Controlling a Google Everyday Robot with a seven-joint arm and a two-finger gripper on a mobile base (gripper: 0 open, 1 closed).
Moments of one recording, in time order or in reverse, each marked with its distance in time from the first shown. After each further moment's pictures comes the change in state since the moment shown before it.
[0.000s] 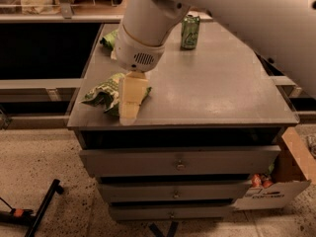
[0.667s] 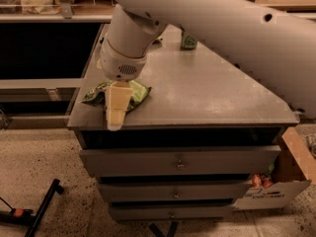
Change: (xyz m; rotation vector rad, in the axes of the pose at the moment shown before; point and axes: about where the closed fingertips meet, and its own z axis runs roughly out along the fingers) arm -0.020 -0.011 0.045 -0.032 -0.033 -0.059
